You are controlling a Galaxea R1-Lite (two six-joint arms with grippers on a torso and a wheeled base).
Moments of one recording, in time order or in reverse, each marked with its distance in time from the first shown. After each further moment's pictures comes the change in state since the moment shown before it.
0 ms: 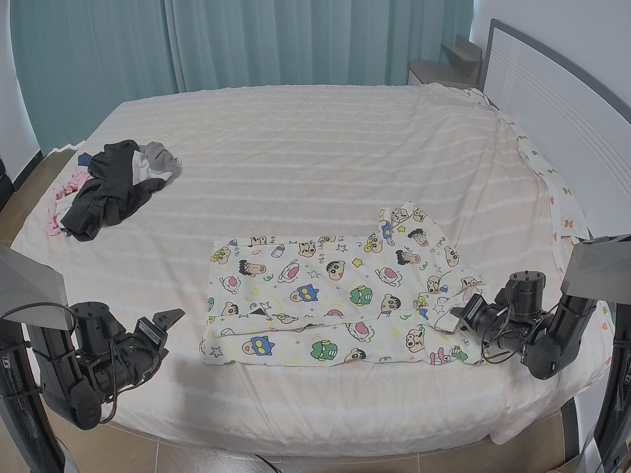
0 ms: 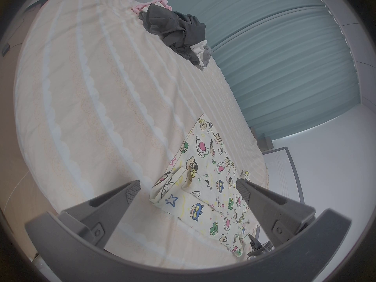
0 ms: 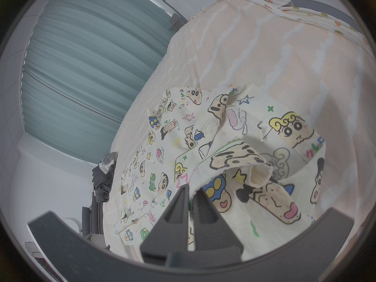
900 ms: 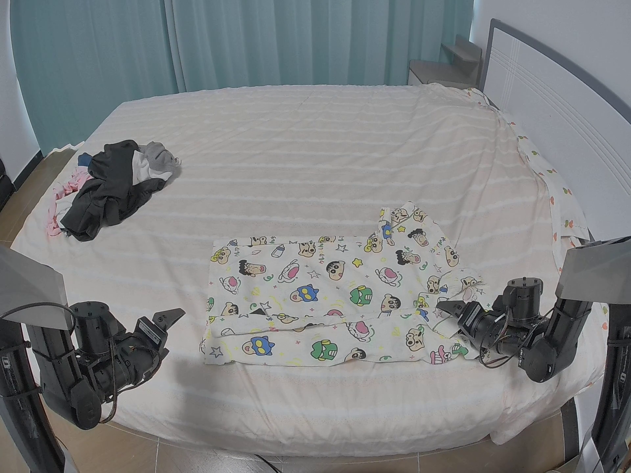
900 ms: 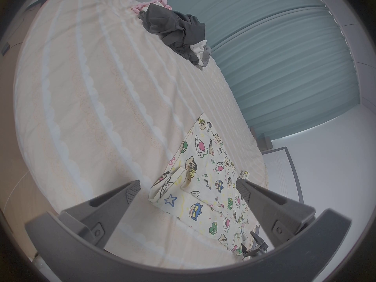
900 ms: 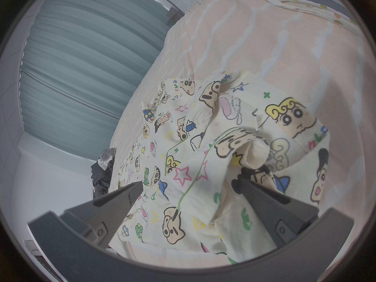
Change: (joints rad) left arm 0.000 -0.001 -0.001 0.000 -0.003 -0.002; right arm -0.016 0.047 0.002 -0.015 0.047 -0.006
